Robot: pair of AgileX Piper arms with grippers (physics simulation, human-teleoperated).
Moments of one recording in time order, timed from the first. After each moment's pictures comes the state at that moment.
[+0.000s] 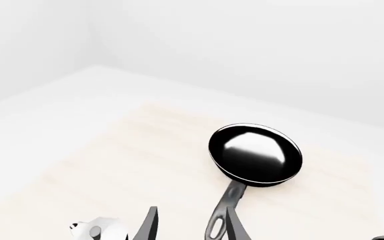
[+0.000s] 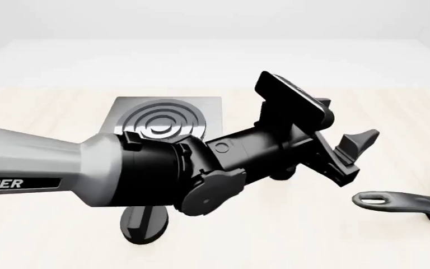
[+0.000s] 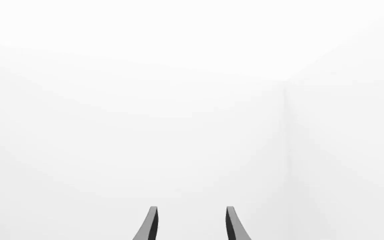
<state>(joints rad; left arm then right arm) -1.09 1.76 -1.08 -0.55 -0.01 -0.14 0.00 -1.21 0.54 -0.07</state>
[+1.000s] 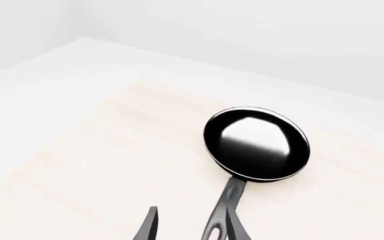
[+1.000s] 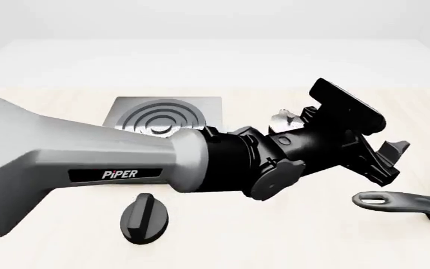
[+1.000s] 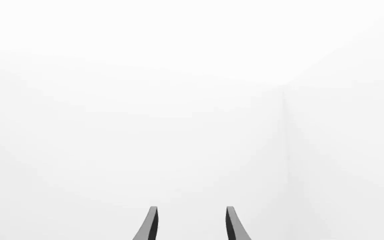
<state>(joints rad) -1.12 2.00 -1.40 -0.34 0.00 -0.14 0.00 -1.24 0.55 -0.06</state>
